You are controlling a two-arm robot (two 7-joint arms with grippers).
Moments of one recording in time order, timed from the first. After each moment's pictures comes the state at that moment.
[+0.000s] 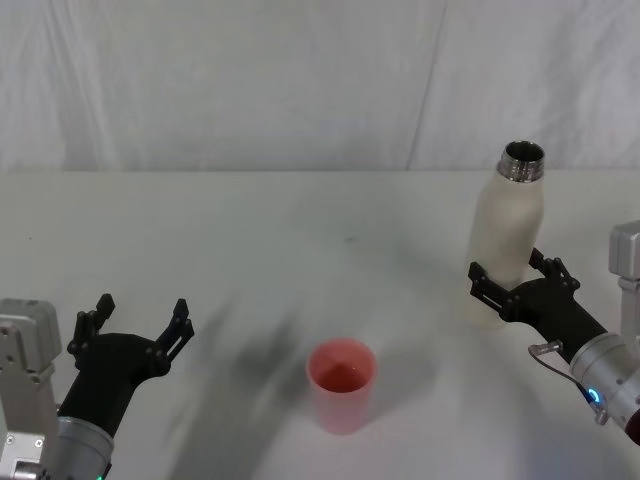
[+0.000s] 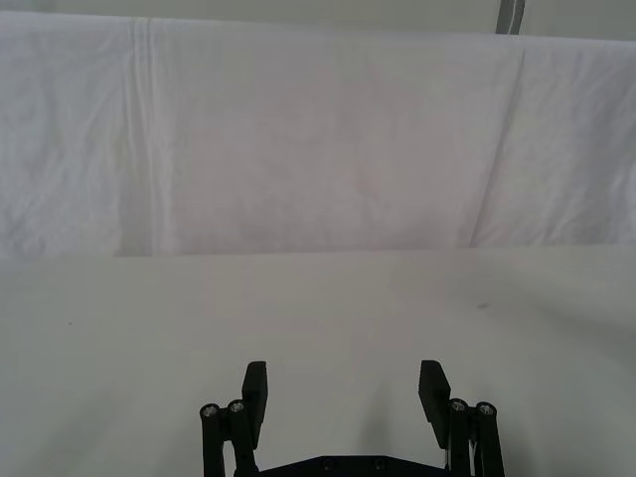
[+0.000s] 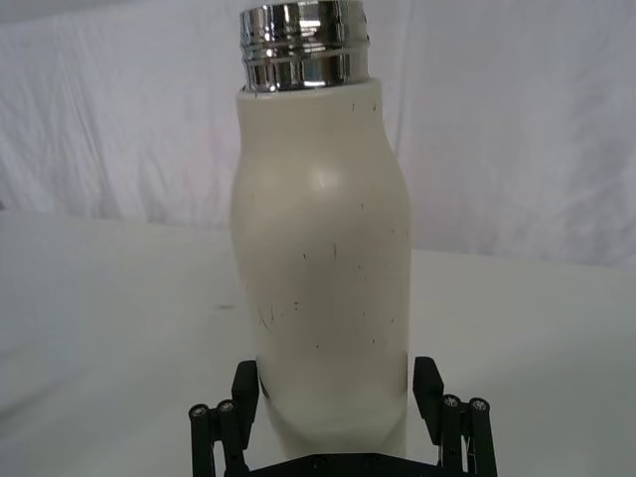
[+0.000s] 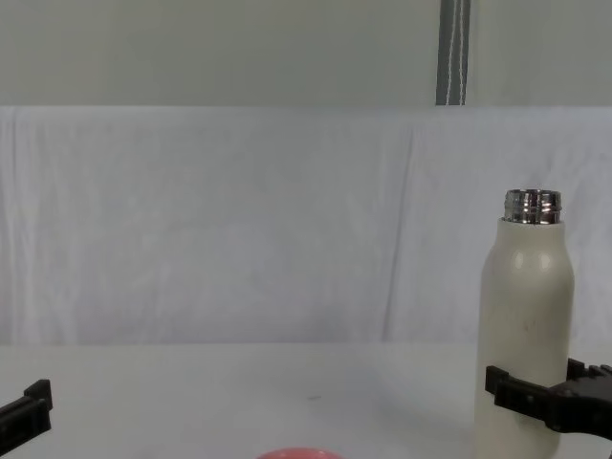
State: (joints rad) left arm 0.27 0.24 0.04 -1.85 -0.25 -0.02 -0.02; right arm 0.16 0.22 -0.21 -1.41 0.31 -0.01 0.27
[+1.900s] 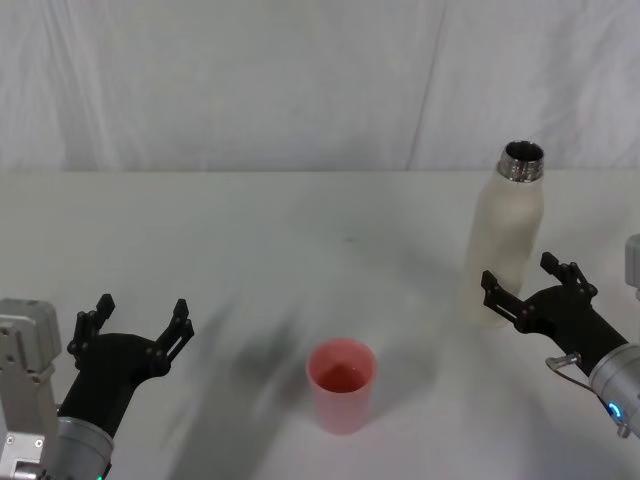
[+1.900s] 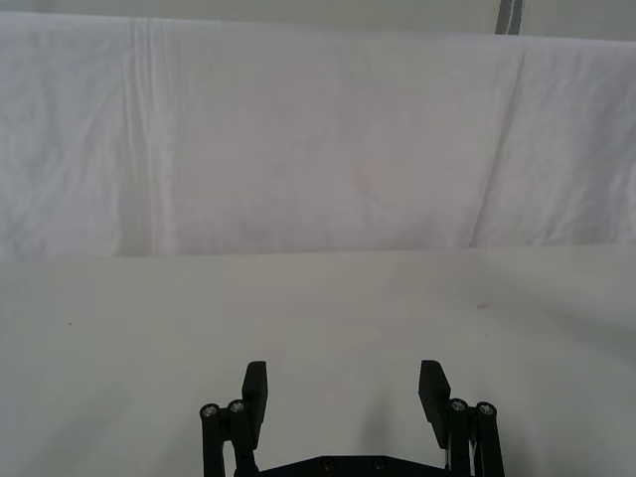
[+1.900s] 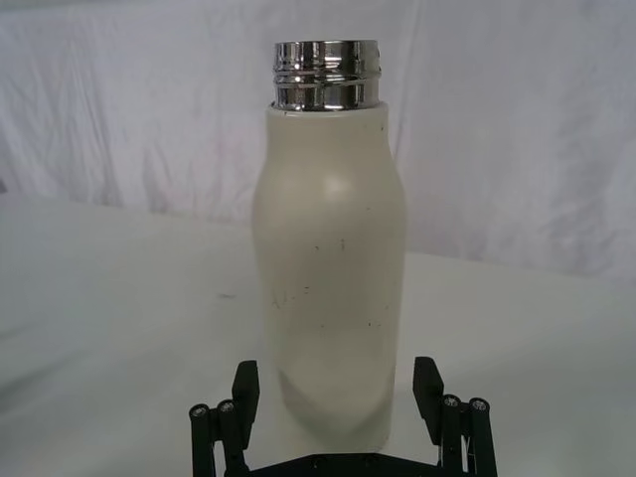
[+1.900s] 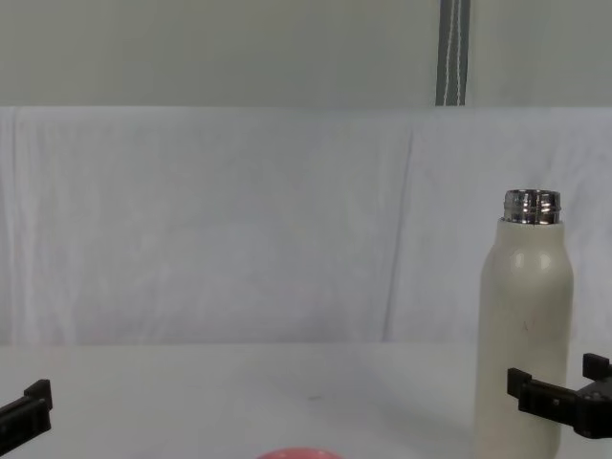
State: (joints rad) left arm 0.27 0.24 0.04 -1.85 -0.25 -0.02 -0.02; right arm 0.09 0.27 -0.20 -1.52 0.28 0.00 0.26
